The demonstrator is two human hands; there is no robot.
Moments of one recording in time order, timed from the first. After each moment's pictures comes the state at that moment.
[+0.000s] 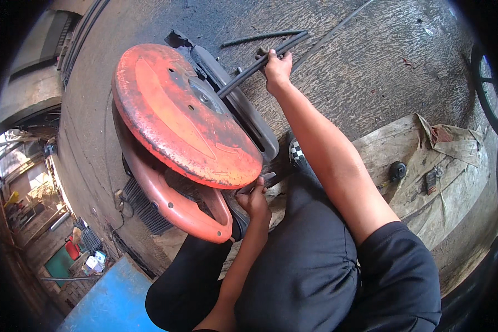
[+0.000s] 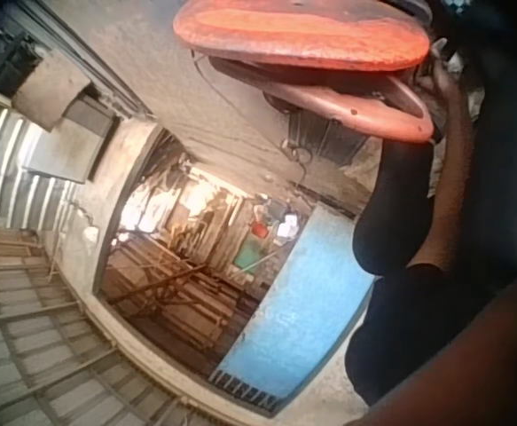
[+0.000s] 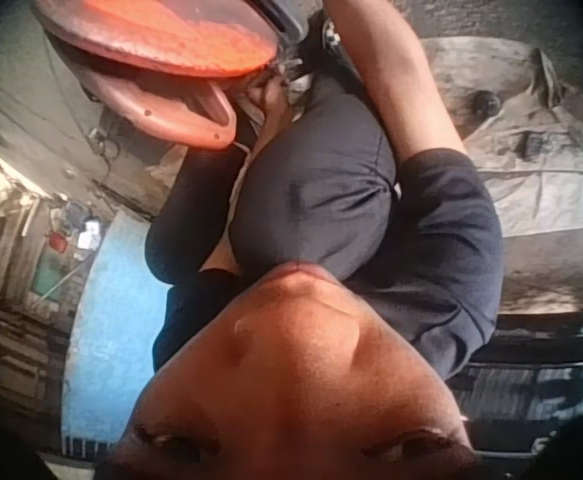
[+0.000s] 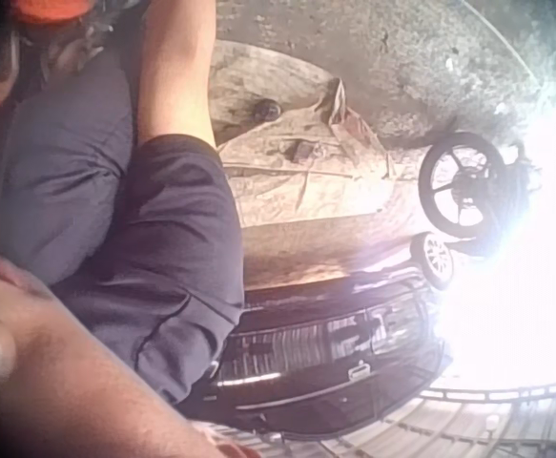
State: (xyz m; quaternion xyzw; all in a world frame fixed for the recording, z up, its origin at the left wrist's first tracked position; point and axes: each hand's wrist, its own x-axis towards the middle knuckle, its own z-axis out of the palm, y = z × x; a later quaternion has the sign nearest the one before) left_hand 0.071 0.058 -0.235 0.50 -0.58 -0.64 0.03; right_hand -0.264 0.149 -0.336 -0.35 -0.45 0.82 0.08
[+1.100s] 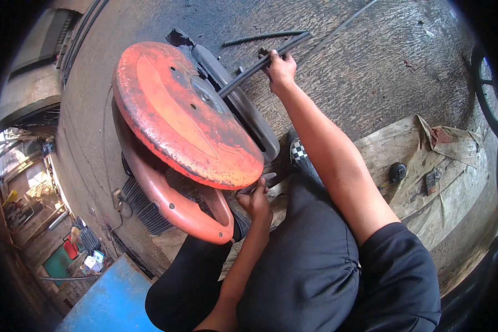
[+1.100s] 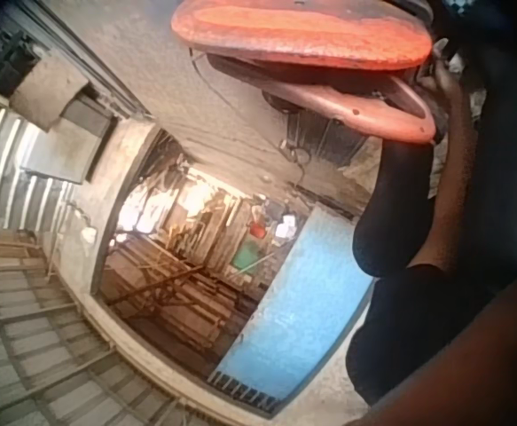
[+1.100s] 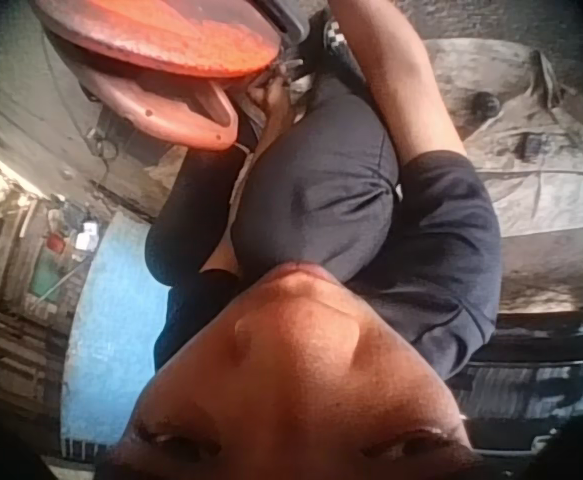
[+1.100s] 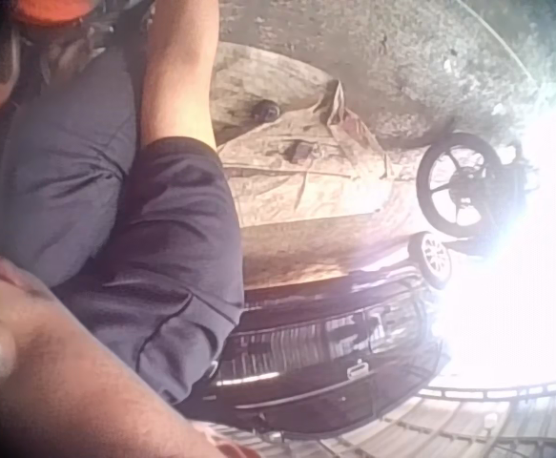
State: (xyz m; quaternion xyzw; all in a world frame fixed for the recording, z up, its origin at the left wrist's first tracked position) left_hand 0.074 0.058 -0.236 0.51 -0.58 -0.63 0.05; right_hand -0.253 0.156 -0.309 -0.35 -0.40 0.85 0.01
